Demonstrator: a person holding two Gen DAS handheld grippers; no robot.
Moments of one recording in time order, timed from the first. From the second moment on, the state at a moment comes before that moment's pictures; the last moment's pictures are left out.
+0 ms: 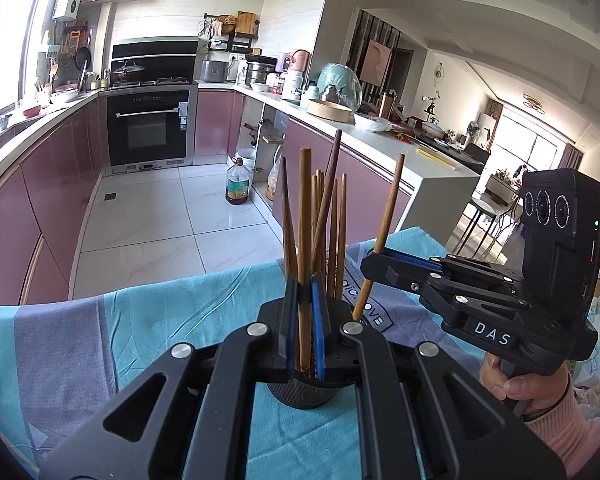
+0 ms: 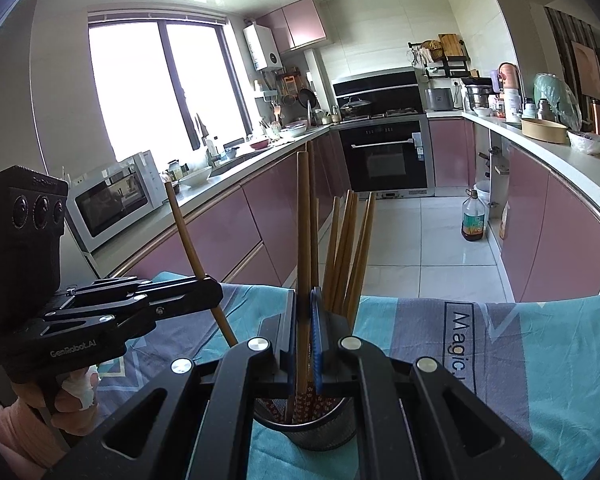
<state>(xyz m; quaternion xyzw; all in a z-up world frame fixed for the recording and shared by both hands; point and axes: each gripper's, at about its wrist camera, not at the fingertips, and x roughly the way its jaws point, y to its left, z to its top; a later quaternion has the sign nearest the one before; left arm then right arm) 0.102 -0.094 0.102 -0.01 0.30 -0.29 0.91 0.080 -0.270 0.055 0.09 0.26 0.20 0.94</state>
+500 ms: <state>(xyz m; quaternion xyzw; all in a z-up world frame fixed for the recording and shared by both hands) 0.127 -0.110 0.093 0.00 0.32 -0.30 0.90 0.091 -0.273 0.049 0.09 0.28 0.19 0.94</state>
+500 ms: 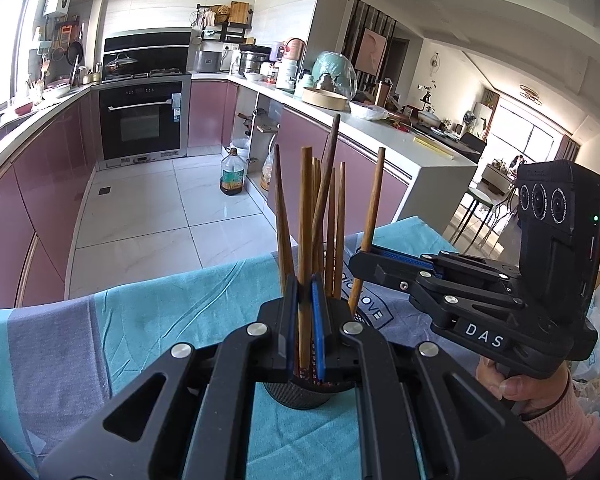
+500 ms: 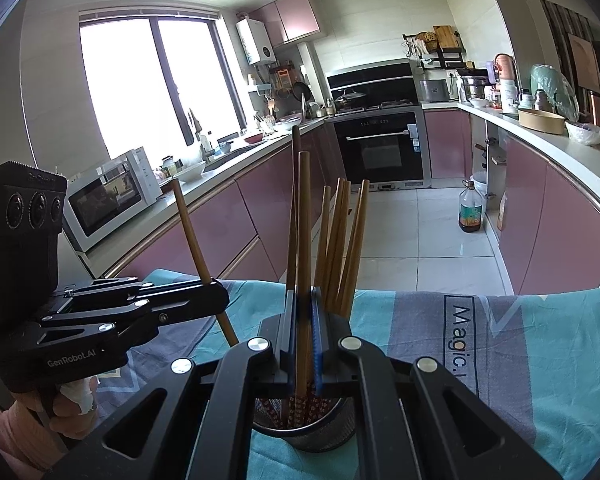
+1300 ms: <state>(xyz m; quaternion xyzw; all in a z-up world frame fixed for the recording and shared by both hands) 0.123 -0.087 0.046 -0.02 0.33 -0.27 0.91 0.068 -0.265 0.030 0.10 0.28 0.18 0.94</state>
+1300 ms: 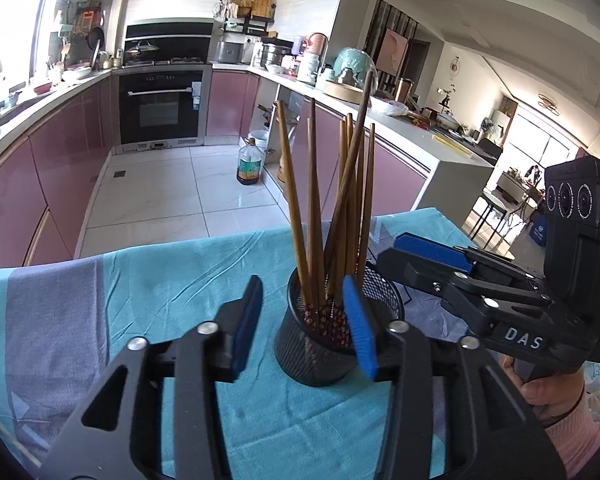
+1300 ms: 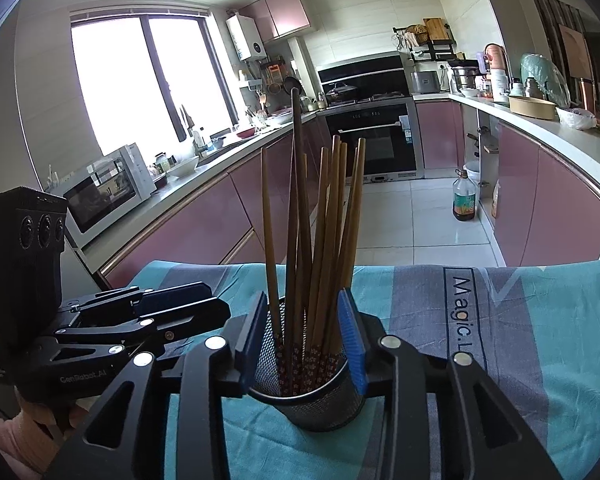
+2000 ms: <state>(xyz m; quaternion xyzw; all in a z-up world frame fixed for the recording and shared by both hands) 0.053 -0.028 0.035 -0.01 0.26 -0.14 0.96 0.004 -0.241 0.024 0.04 0.23 0.13 0.96</state>
